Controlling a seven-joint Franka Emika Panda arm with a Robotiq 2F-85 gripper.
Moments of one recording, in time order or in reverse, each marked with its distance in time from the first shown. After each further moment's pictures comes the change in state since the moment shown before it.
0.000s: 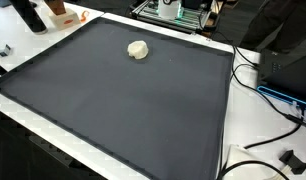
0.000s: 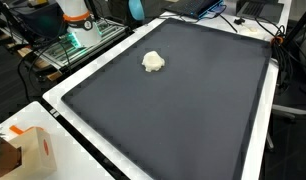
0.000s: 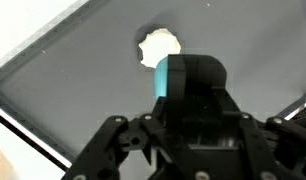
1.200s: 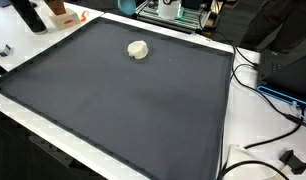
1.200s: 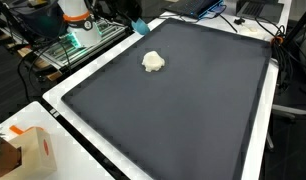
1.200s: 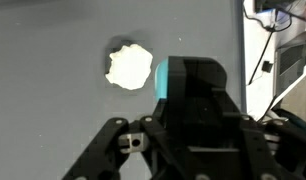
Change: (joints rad) arm 0.043 0.267 -0.300 0.053 0.360 -0.127 -0.783
